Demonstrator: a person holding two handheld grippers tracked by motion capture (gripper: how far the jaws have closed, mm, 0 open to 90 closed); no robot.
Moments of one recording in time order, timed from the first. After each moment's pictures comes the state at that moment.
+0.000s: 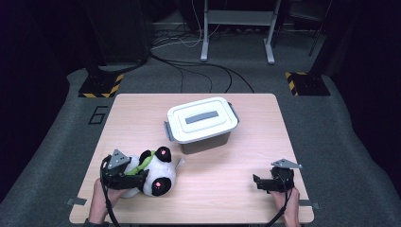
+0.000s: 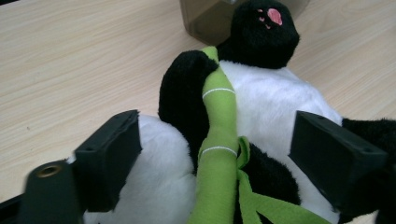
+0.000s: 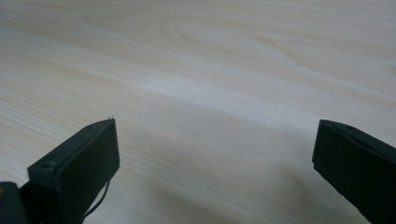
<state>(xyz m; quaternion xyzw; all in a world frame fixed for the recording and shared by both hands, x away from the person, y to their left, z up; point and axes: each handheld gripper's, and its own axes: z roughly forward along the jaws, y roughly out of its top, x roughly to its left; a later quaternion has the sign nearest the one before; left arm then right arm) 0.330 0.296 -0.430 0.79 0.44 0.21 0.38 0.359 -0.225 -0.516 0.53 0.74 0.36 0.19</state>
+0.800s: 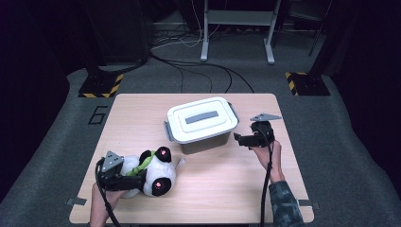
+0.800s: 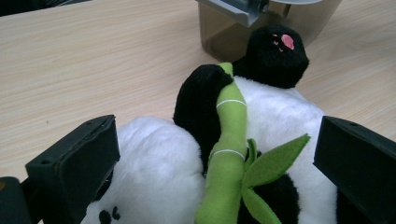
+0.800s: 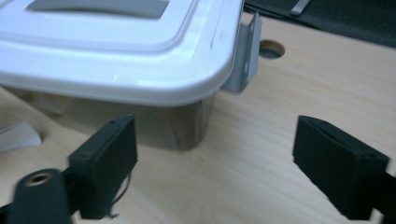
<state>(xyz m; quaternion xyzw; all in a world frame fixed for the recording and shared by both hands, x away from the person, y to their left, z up) 0.321 0.299 -0.428 0.75 0.47 0.24 0.40 0.462 -0.160 -0.415 0.46 0.77 0.40 0.20</state>
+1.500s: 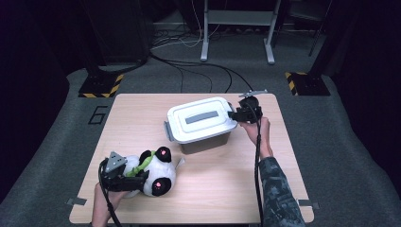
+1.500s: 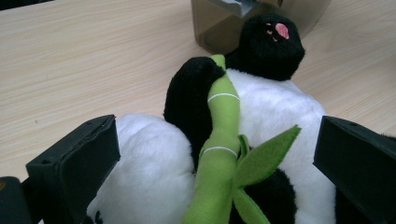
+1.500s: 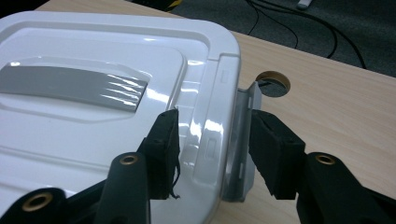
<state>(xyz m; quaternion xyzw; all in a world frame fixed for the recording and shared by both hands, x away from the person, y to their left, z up) 0.323 0.295 -0.434 0.76 0.46 0.23 0.40 0.538 -0.131 -0.391 0.46 0.78 0.38 0.18</state>
